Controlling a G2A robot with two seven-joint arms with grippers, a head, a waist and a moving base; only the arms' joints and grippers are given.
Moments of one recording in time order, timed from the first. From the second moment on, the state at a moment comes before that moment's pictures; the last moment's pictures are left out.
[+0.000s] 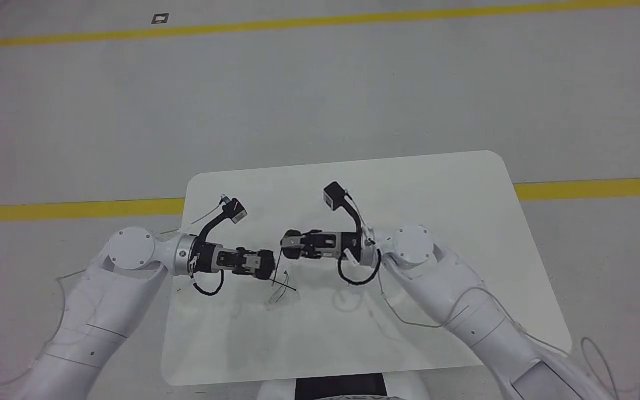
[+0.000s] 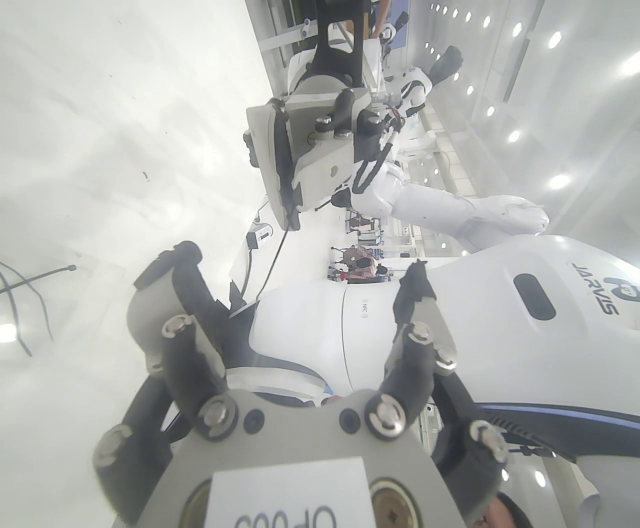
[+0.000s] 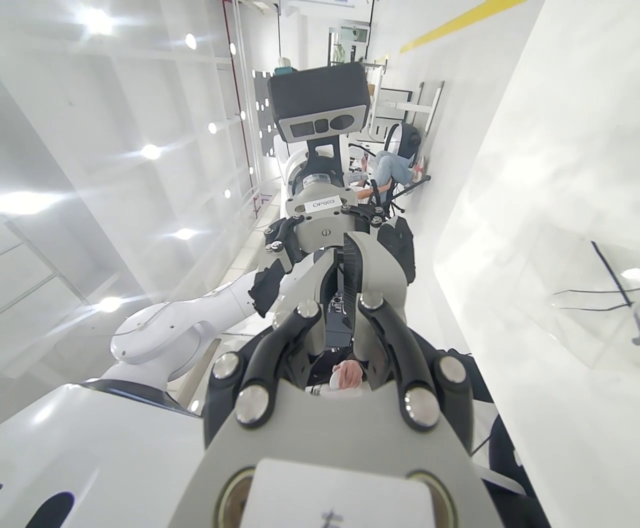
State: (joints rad) left arm 1.25 -0.84 -1.18 -1.51 -0.53 -0.34 -1.39; right arm -1.12 -1.30 0.86 -1.37 0.35 -0.21 0.88
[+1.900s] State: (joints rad) left arm 1.32 -0.91 -1.16 -1.45 -0.53 -0.34 -0.94; right arm -1.28 -1.35 0.86 -1.38 0.49 -0.34 0.31
